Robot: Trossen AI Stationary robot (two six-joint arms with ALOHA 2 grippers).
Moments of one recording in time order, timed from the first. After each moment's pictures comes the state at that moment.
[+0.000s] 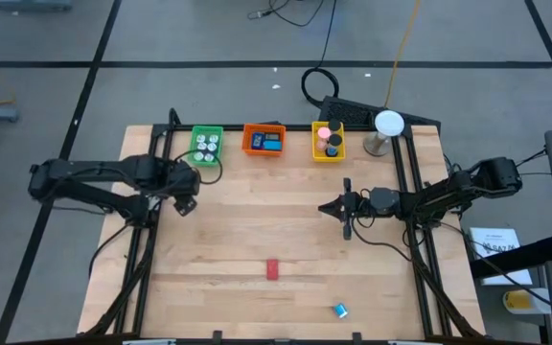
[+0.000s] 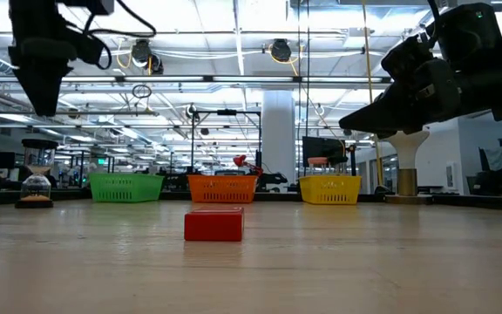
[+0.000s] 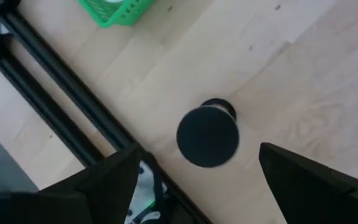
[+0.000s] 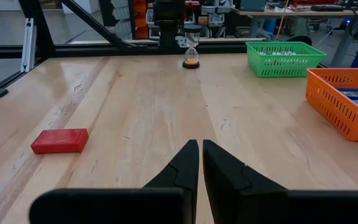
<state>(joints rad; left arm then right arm) 0.06 1.05 0.94 -1.44 -0.26 -0.70 0.03 1.29 0.16 0.95 0.08 0.04</state>
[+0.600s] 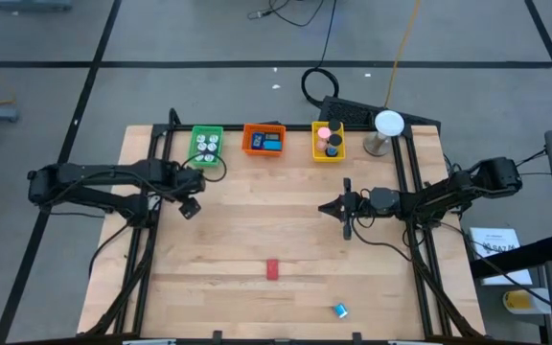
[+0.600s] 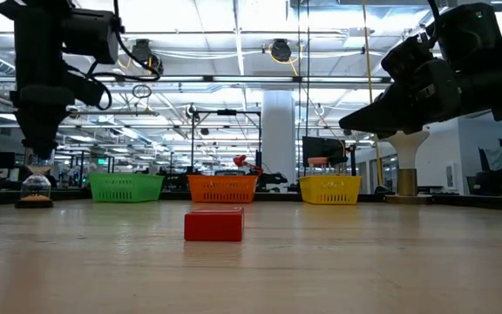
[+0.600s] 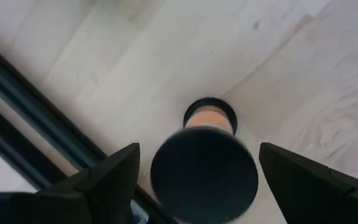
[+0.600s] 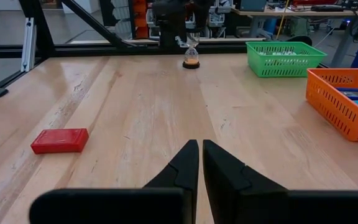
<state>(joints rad) 0.21 1.05 0.71 -1.20 -0.15 -0.54 0.03 1.29 0.16 0.95 0.08 0.04</state>
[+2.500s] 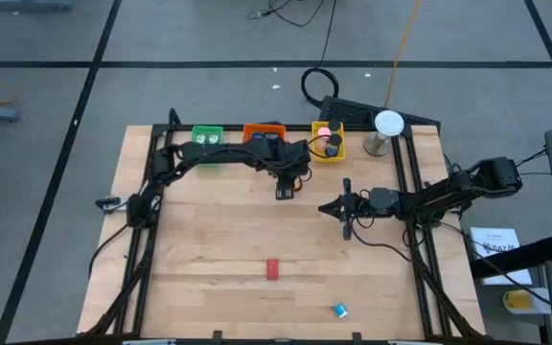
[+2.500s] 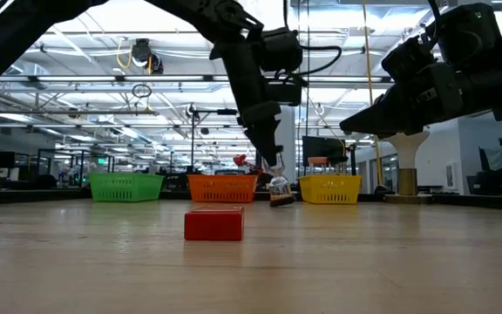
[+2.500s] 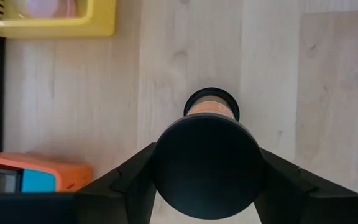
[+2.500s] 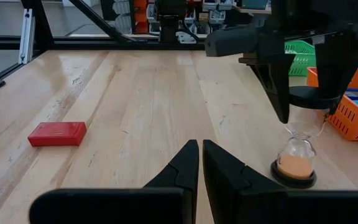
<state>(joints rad) 0.24 2.14 1.81 -0.81 -0.08 0.26 0.03 1.29 0.16 0.93 0.08 0.01</state>
